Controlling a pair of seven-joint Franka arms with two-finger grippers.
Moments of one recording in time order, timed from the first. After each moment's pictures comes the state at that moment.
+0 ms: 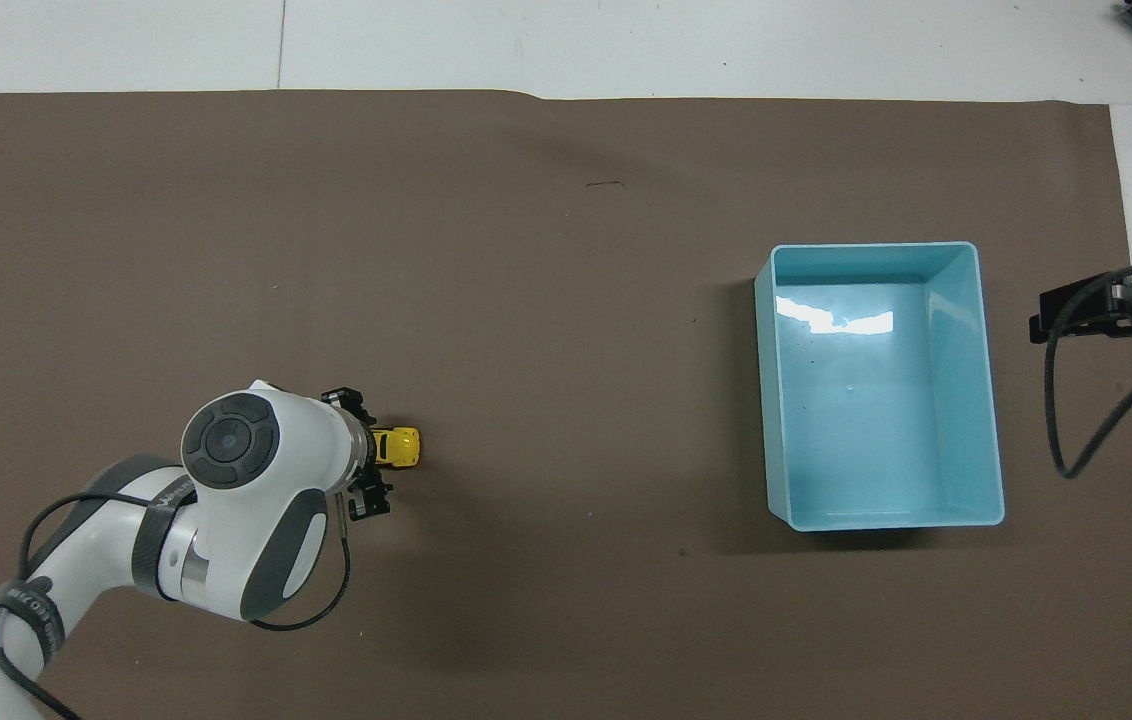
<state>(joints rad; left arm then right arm) -0.48 0.04 0.05 -2.38 -0.09 2.44 -2.16 -0.04 0.01 0.01 -1.55 0.01 1.53 0.08</state>
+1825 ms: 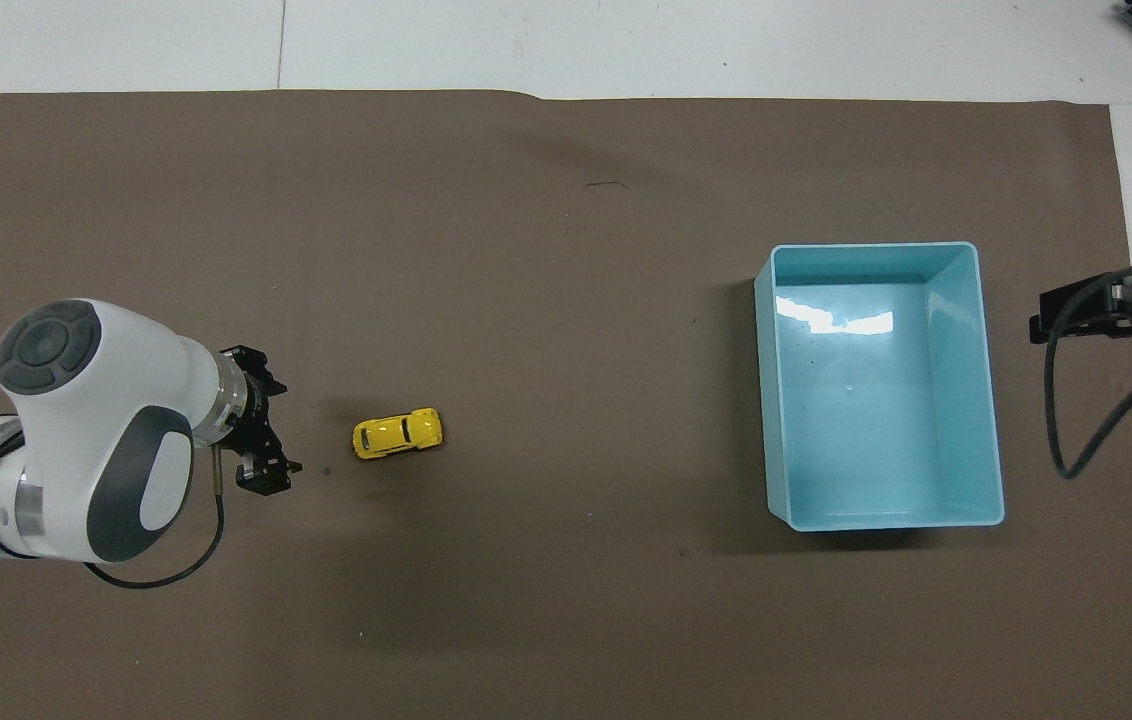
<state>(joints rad) -0.26 0.00 0.02 -2.18 -0.12 2.11 -1.97 -0.04 0.01 0.01 -1.55 0.01 1.53 0.08</state>
